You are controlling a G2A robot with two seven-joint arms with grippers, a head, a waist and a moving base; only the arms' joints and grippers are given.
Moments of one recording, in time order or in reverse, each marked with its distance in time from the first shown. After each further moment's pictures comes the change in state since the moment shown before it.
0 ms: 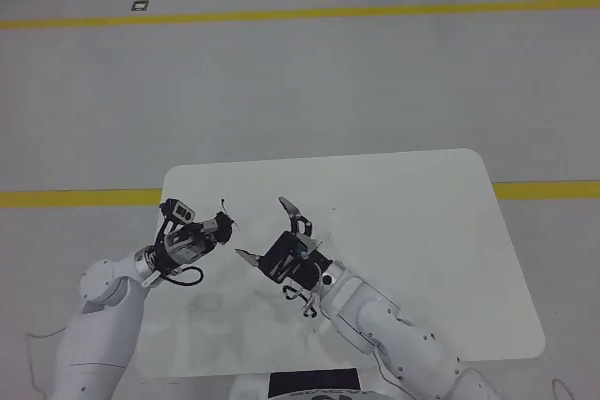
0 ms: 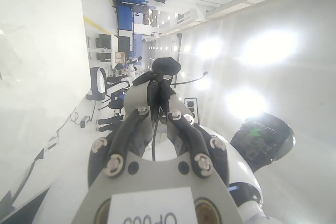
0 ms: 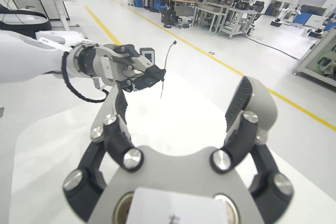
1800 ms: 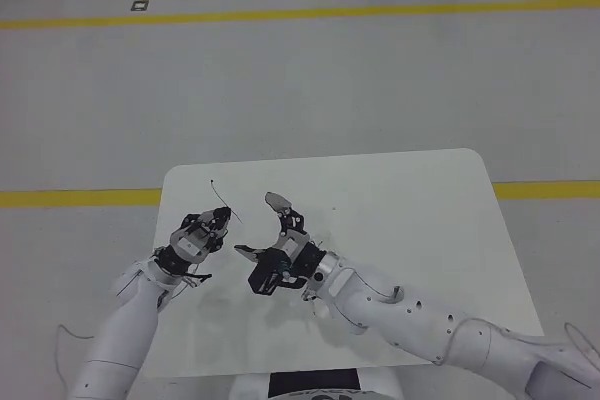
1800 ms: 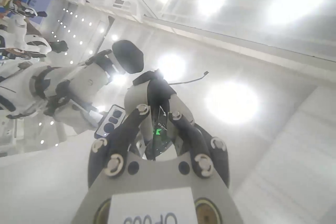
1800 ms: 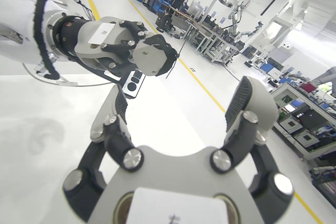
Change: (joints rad) left arm -0.011 -0.006 0.133 0.044 -0.495 0.396 0.031; right arm 0.411 0.169 -0.430 0.164 0.000 0.333 -0.201
